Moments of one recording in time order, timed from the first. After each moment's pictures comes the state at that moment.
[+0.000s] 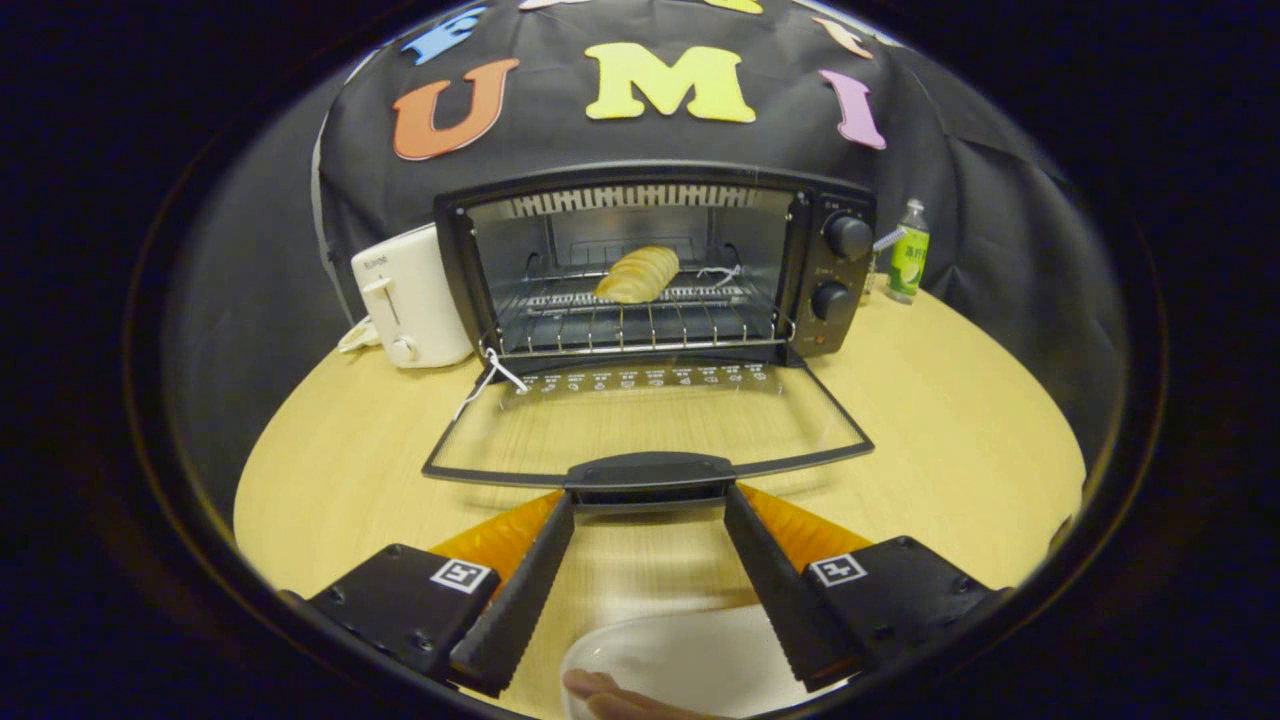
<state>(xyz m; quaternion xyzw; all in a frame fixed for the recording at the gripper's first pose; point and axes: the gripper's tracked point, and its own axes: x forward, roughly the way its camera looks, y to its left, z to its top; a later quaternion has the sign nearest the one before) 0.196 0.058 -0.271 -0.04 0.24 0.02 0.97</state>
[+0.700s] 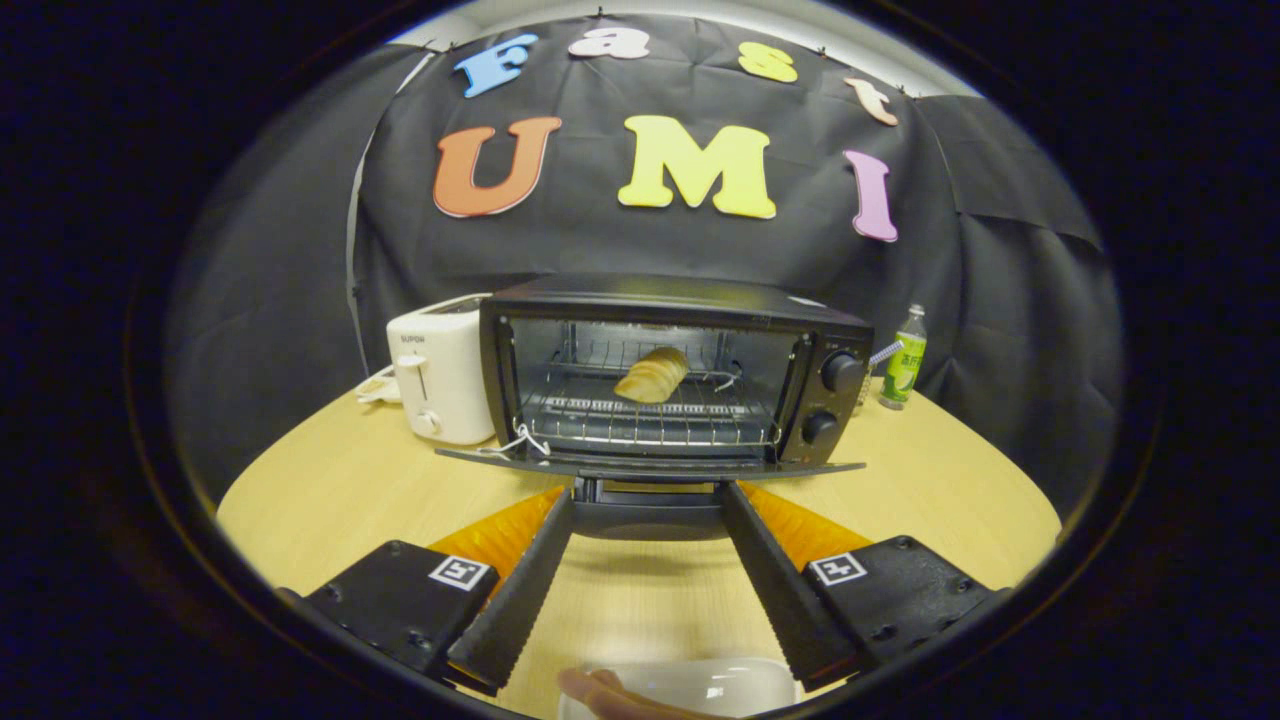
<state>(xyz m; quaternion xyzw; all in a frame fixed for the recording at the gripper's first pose) 0.214 0.070 -0.196 -0.07 0.10 0.04 0.99</state>
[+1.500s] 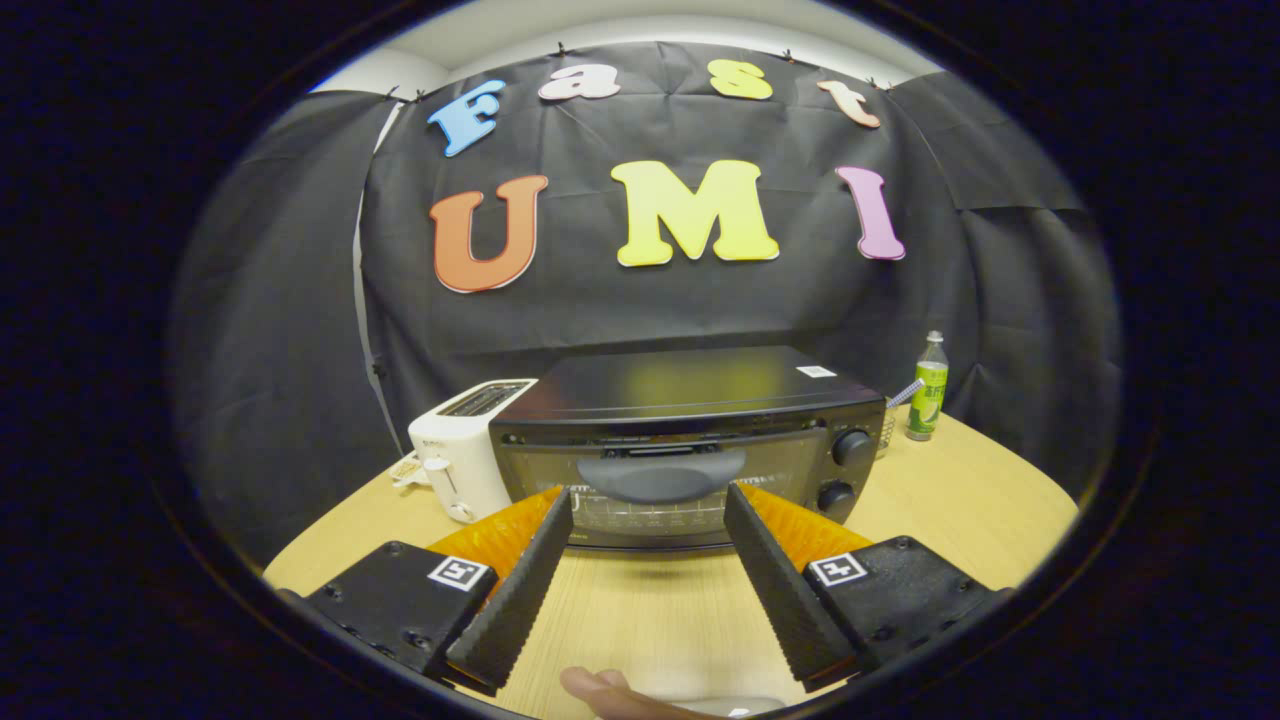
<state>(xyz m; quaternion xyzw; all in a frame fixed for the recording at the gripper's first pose) 0.226 0.074 -0.128 -0.01 0.06 0.08 1.00</state>
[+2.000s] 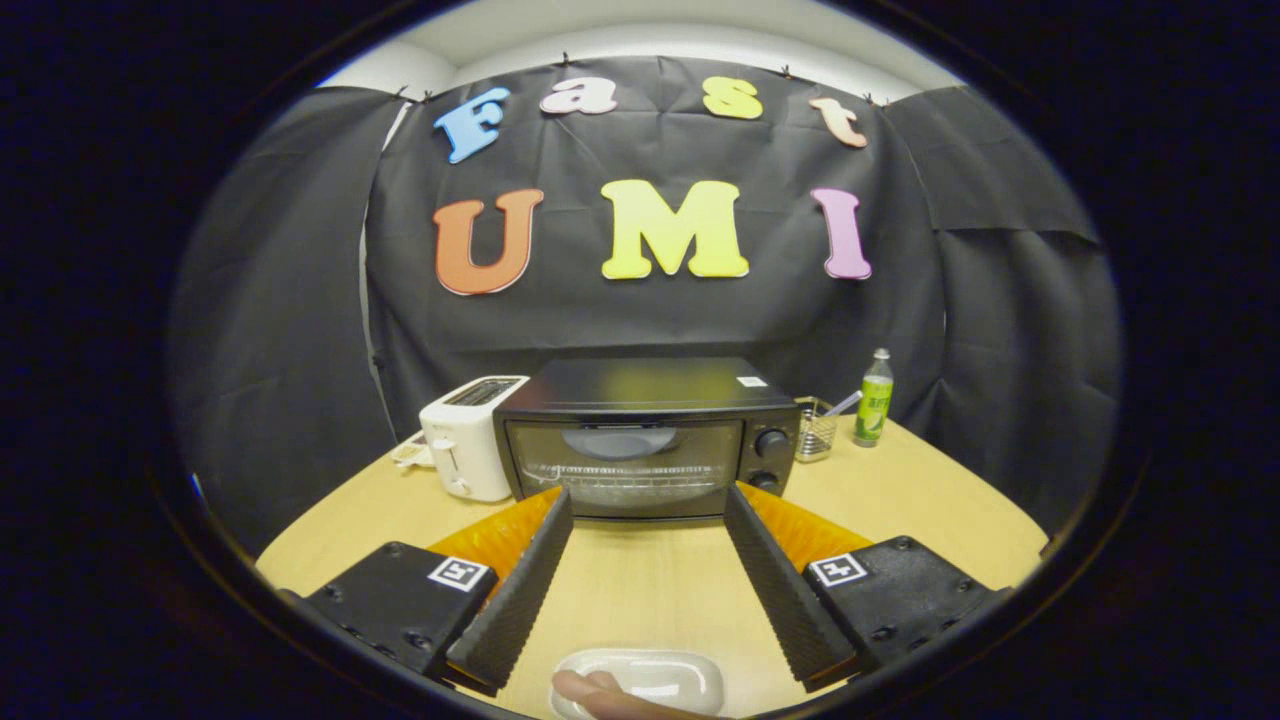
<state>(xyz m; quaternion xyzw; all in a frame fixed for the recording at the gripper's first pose) 0.139 0.026 -0.104 -0.04 0.06 0.06 1.00</state>
